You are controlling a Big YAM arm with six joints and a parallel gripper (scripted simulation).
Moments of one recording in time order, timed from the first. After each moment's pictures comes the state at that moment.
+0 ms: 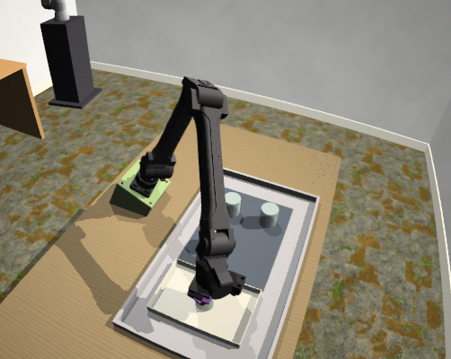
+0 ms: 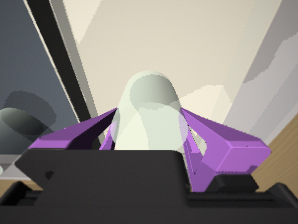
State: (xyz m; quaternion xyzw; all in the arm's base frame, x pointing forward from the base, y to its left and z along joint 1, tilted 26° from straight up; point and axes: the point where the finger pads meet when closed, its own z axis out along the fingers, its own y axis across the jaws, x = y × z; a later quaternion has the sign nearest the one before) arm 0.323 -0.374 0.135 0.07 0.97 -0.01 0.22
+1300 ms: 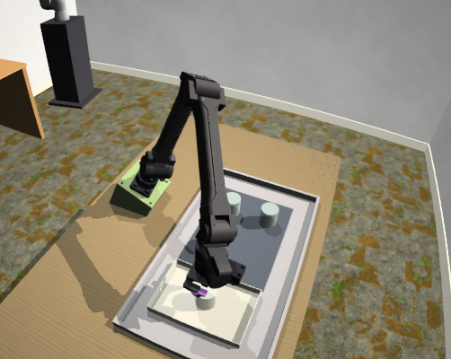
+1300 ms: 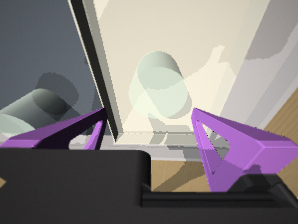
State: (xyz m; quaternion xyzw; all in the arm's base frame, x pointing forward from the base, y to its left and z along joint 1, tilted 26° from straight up) arm 0.297 -0.355 0.166 0.08 0.98 0.02 0.20
